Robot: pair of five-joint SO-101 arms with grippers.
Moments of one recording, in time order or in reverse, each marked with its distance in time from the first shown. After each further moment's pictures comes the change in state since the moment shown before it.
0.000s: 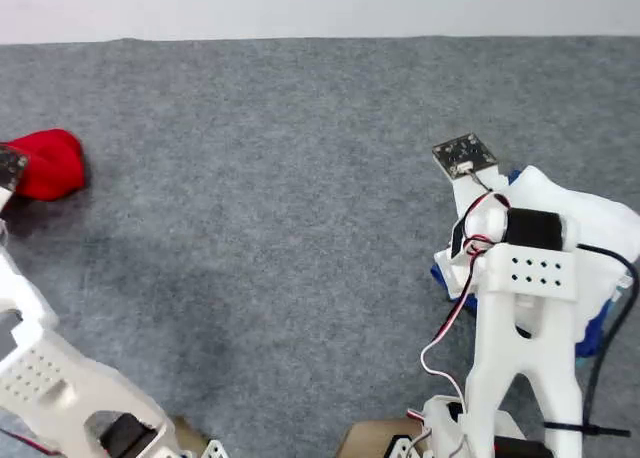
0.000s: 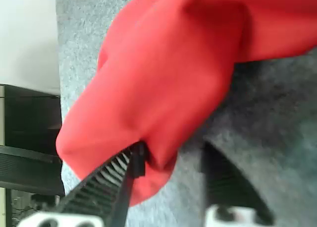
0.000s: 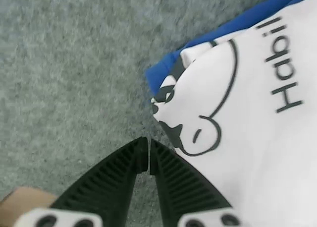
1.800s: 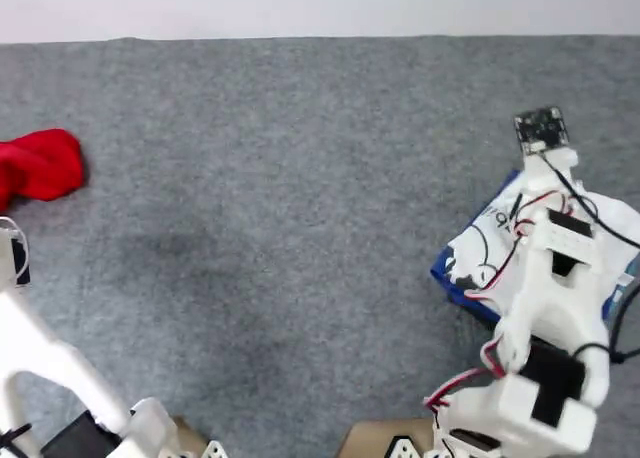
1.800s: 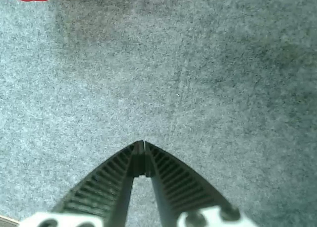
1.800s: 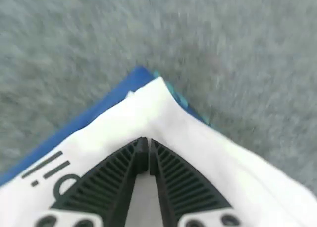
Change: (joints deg) left arm 3.8 -48.3 -0.4 83.4 38.8; right arm 17.7 29.6 5.5 -63.4 7.5
